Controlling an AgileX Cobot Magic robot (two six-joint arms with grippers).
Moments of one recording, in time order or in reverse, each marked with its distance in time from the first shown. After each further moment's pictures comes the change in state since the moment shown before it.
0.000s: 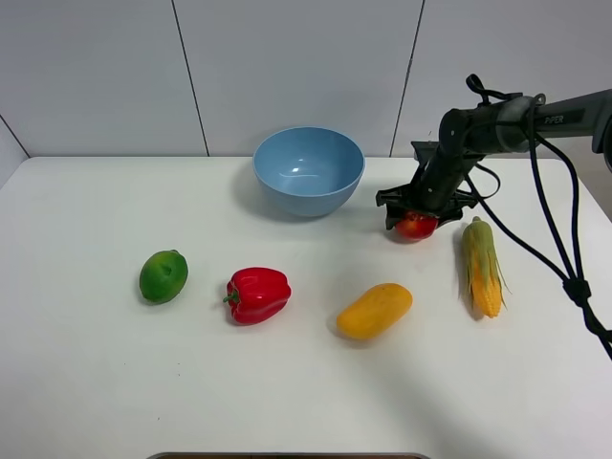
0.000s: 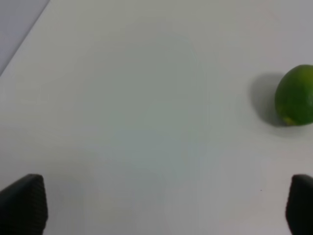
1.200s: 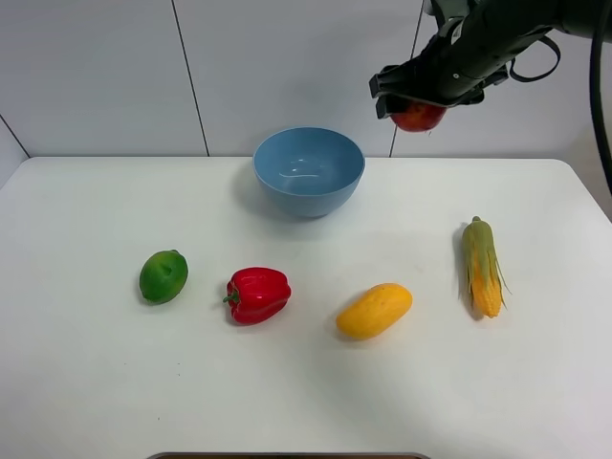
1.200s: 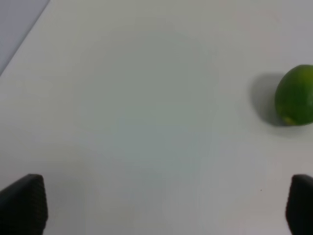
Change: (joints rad) left arm 0.000 0.000 0.000 0.000 0.000 0.000; right arm 0.166 -0.481 -0.004 -0.109 0.025 0.000
